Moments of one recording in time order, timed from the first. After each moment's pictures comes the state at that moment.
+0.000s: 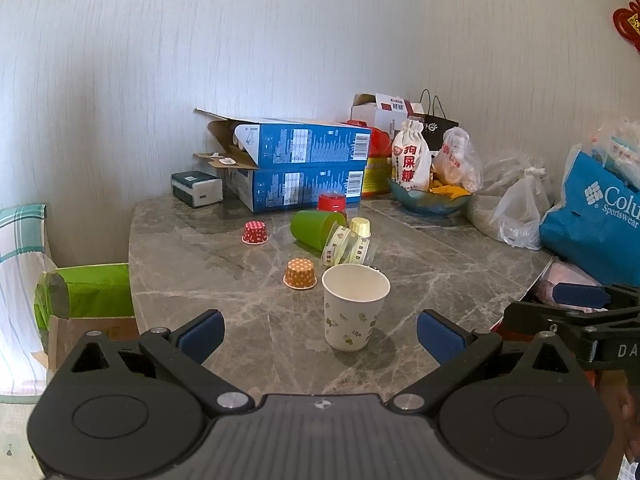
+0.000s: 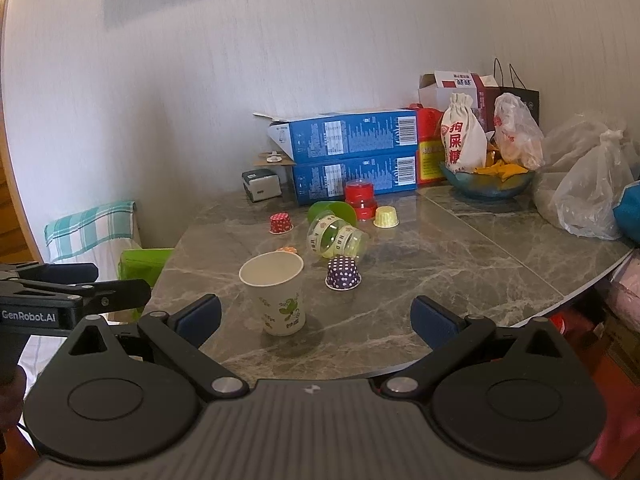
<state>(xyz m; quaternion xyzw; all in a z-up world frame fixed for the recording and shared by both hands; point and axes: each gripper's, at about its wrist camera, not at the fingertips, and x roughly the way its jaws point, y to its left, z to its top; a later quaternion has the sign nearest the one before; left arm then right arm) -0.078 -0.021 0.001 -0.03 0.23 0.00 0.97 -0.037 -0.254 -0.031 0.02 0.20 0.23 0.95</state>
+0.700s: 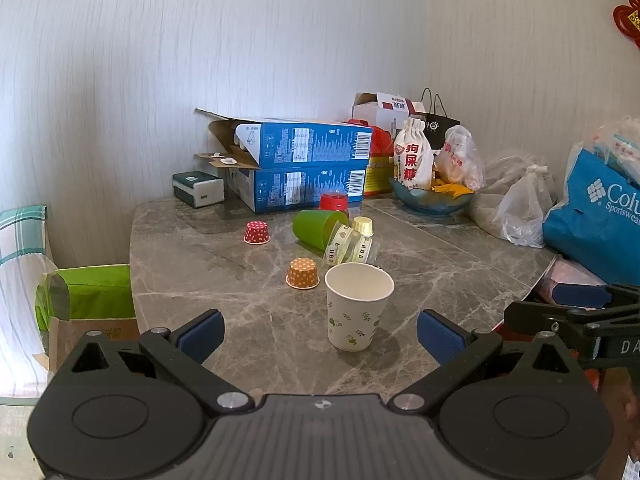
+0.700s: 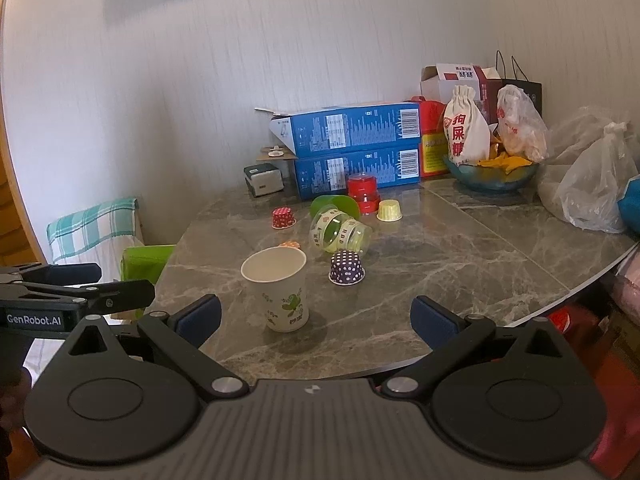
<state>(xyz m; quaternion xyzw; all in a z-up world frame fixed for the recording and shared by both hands) -0.079 -0.024 0.000 -0.03 0.23 0.01 0.97 -0.032 -0.252 -0.031 0.03 0.21 0.24 0.95</state>
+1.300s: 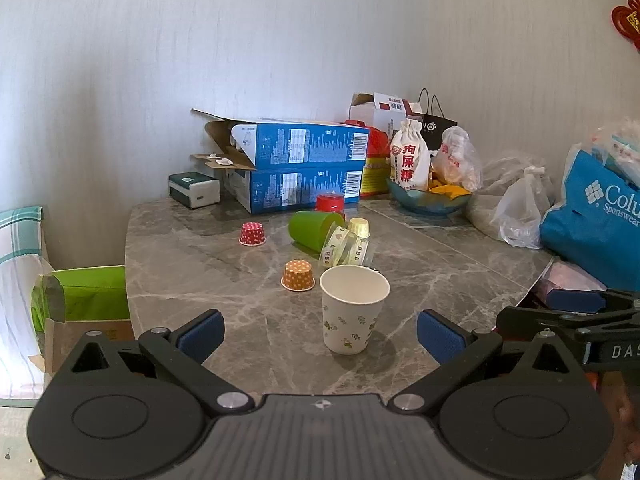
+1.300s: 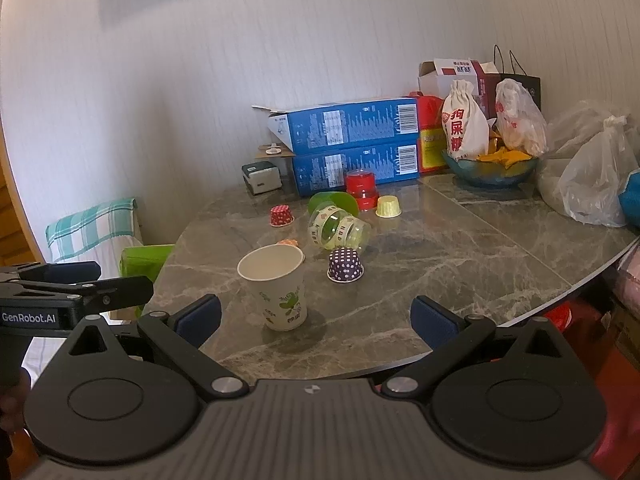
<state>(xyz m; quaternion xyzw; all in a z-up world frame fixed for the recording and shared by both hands) -0.071 -0.026 -0.001 -0.03 0.23 0.00 0.97 -0.029 -0.252 -0.034 0.03 0.22 0.24 0.95</state>
